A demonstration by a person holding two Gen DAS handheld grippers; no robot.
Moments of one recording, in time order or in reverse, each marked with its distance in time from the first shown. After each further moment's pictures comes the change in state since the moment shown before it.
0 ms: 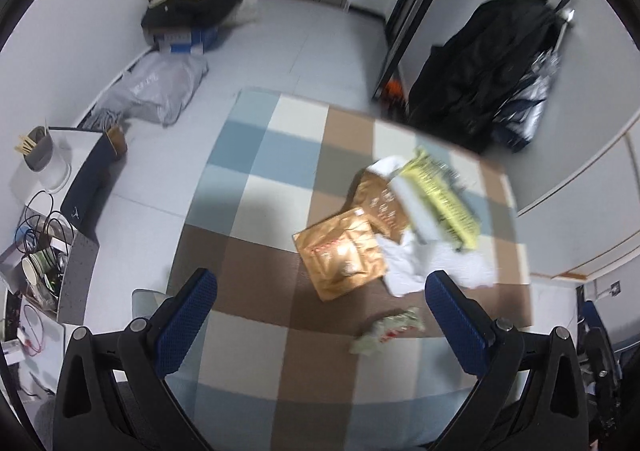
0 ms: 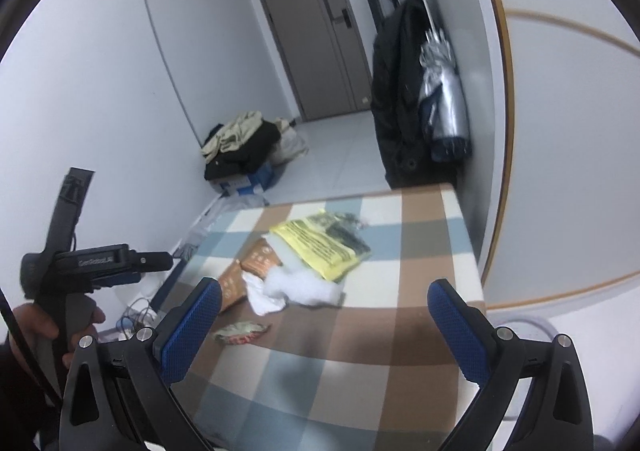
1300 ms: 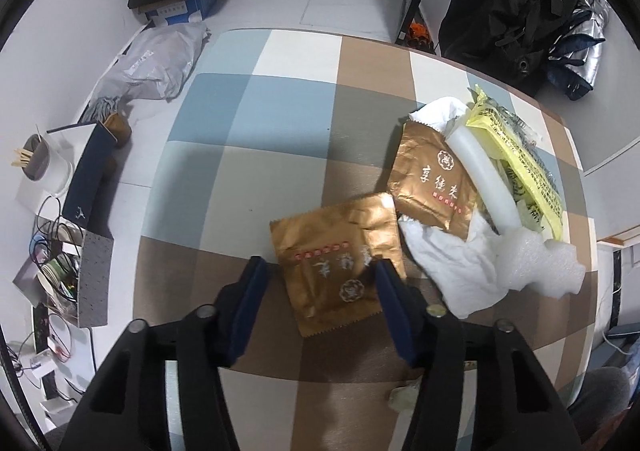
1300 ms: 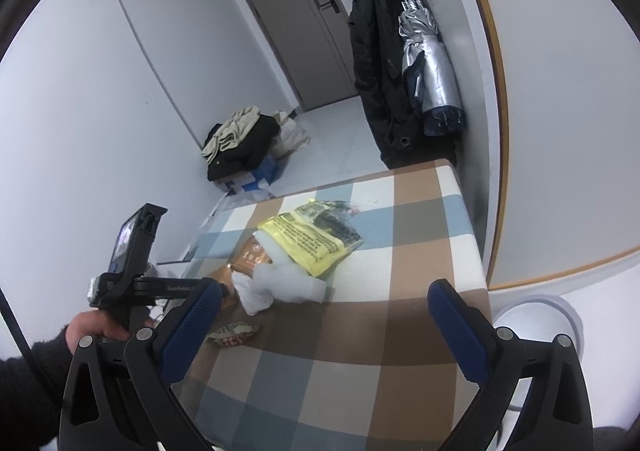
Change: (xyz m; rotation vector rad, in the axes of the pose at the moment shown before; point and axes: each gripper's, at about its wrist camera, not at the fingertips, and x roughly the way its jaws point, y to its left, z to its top) left arm 0.064 -0.005 0.016 0.066 0.147 0.135; right arm 0.010 -0.026 0.004 0.084 0.033 0.052
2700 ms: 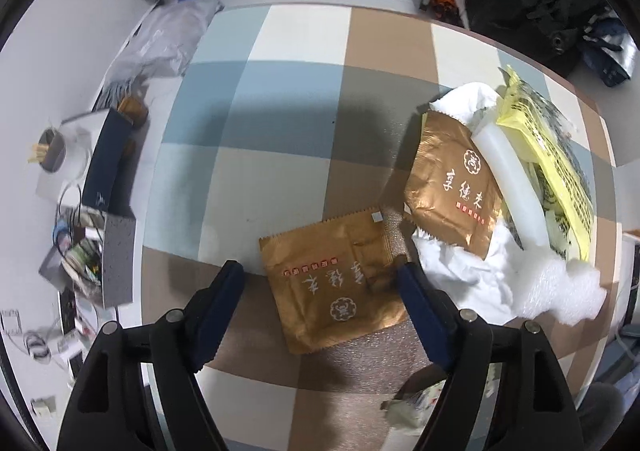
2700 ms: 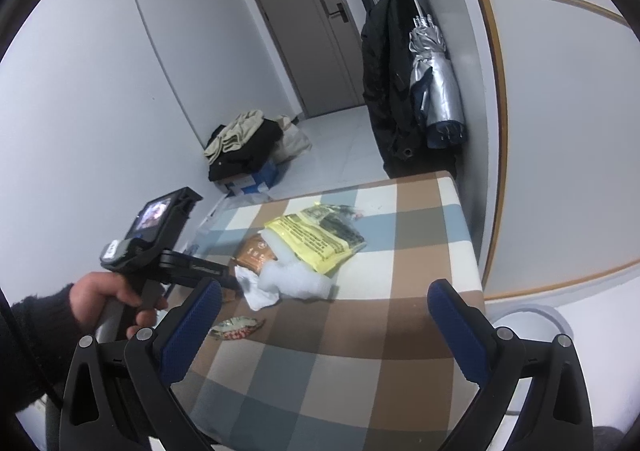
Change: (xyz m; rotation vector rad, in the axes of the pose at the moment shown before) left arm 0.019 -0.014 0.016 -0.016 0.157 0.110; right arm -0.016 0.010 -0.009 -0.051 -0.043 0.000
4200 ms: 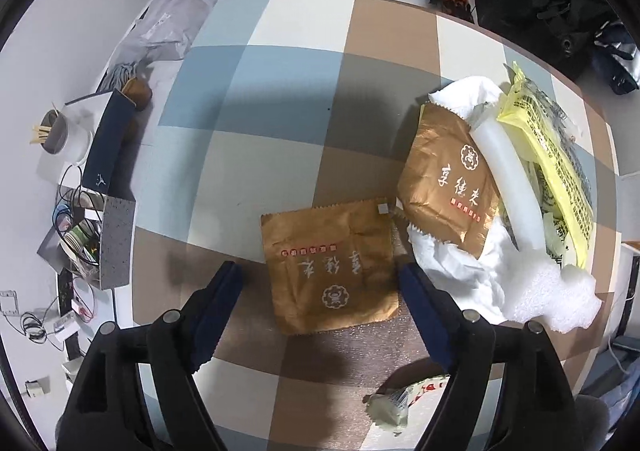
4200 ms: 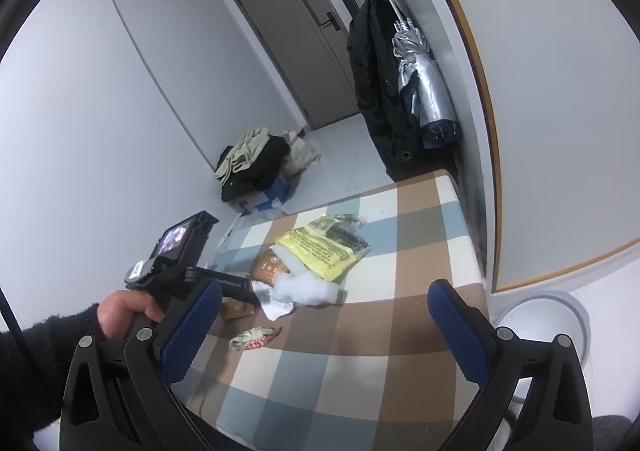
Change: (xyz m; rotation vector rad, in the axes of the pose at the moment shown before) left arm 0.001 -0.005 0.004 -0.044 0.036 0.000; right arm -0.020 -0.017 0.003 0.107 -0.031 0.064
